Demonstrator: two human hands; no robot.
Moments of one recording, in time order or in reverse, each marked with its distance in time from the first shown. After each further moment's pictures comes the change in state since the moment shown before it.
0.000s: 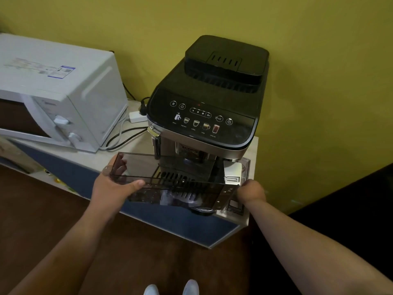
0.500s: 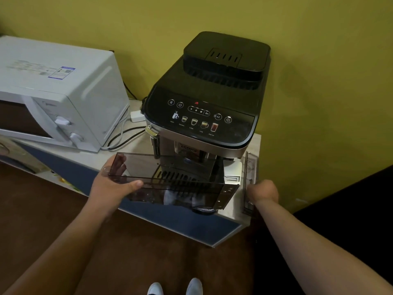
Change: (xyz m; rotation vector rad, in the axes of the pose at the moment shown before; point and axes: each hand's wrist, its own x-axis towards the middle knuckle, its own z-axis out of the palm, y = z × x) left_hand 0.006 -0.002 -0.005 0.000 -0.031 0.008; right_hand 0.012 0.019 -0.014 0.070 0.103 0.118
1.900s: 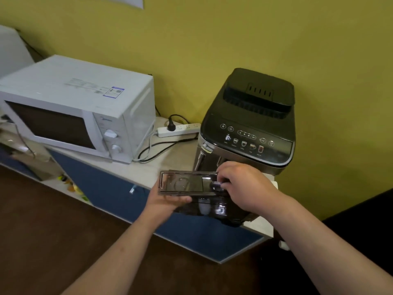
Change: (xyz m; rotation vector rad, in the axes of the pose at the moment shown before) left_hand 0.003 -0.005 -0.019 -0.092 -0.209 -0.079; right_hand -0.212 -0.165 -0.040 -0.544 -0.097 -1.128
